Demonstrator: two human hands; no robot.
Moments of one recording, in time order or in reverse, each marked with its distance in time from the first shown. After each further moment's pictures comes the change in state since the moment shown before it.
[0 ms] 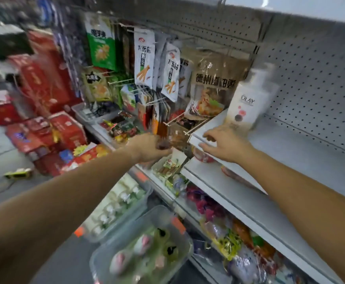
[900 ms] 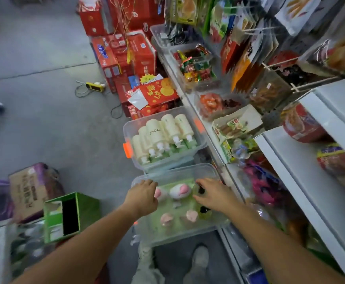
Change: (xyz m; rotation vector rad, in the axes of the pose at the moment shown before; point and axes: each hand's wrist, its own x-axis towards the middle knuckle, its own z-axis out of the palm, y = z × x) left_hand -0.229 -0.056 0.310 -0.268 -0.251 -0.575; right_hand -0.044 -0.120 0.319 0.272 -0.558 -0.273
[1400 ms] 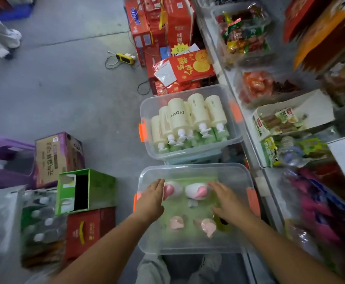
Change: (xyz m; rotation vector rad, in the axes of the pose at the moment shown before) left_hand 0.052 -0.033 0.129 -0.266 -0.006 -0.241; right_hand 0.092 0.068 0.107 0.089 -0.170 -0.067
